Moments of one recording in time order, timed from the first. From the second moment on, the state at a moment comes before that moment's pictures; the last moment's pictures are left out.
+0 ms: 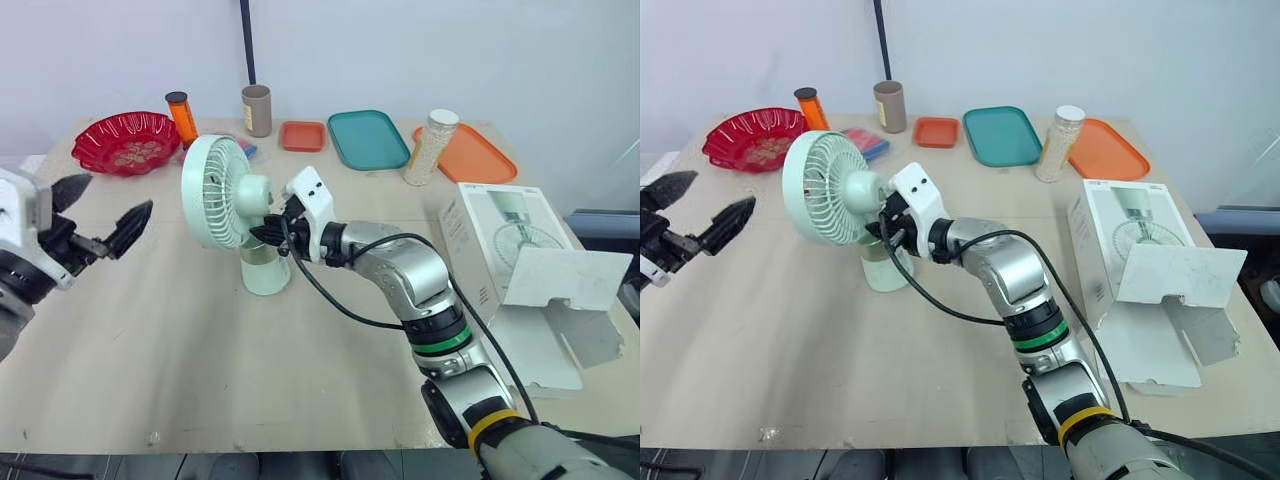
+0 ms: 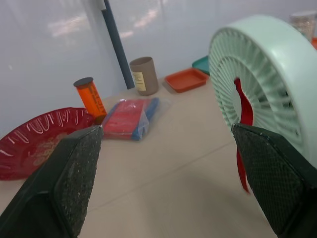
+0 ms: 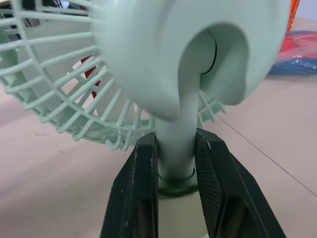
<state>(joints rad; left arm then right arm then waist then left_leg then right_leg) -0.01 0.81 0.61 -0.56 -0.70 0.58 -0.48 -0.84 -0.13 0.23 -0.01 0.31 0.79 0.59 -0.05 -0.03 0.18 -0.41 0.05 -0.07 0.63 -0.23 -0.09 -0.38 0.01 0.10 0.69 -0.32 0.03</state>
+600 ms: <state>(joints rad) 0.00 0.77 0.43 -0.36 -0.53 0.32 -0.73 -0.66 -0.23 0.24 -0.28 0.42 0.81 0.70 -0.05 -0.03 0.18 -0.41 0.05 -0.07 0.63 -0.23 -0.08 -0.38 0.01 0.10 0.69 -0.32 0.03</state>
